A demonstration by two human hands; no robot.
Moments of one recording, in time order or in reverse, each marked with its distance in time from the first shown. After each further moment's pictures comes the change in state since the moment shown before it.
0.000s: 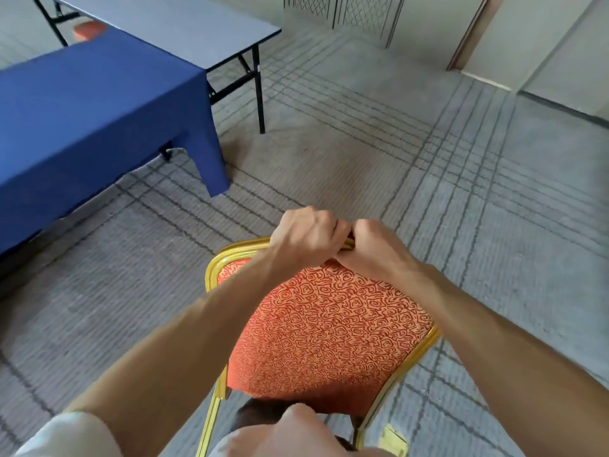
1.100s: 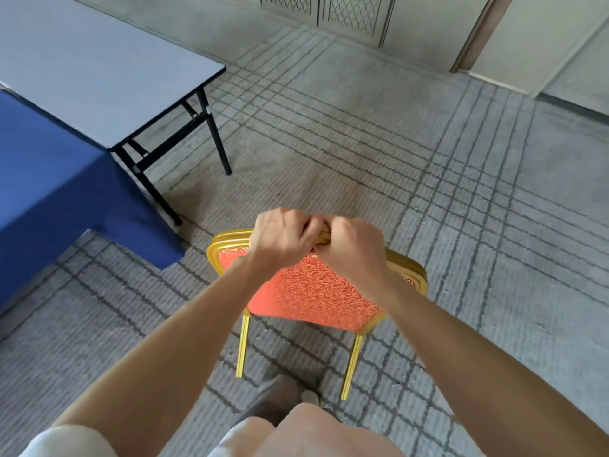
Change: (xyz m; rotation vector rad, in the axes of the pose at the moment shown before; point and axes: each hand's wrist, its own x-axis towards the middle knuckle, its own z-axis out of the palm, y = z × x) left_hand 0.552 -0.141 0.141 -0.151 0.025 -0.212; right_hand 0.510 0.261 -0.139 -0.157 0.347 -0.022
